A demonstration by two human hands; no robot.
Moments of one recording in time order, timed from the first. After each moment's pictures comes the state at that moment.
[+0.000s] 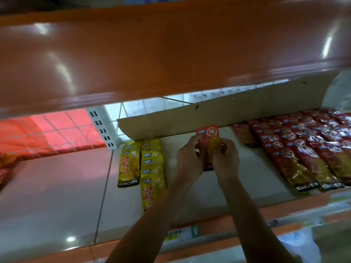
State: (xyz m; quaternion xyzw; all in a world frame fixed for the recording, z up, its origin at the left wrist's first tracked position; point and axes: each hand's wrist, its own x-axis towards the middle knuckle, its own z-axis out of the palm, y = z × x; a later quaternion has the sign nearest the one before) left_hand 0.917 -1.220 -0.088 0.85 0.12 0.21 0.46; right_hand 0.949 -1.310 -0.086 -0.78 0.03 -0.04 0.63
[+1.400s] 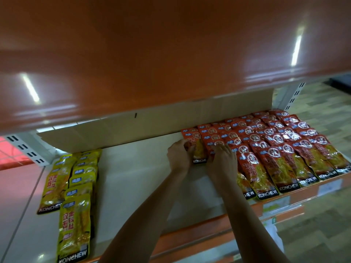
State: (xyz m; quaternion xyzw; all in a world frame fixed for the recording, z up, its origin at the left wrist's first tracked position) left_hand 1.048 -1.341 -0.119 0.88 0.19 0.17 0.39; right_hand 1.041 -1.463 -0.101 -0.97 -0.07 -0.07 0.24
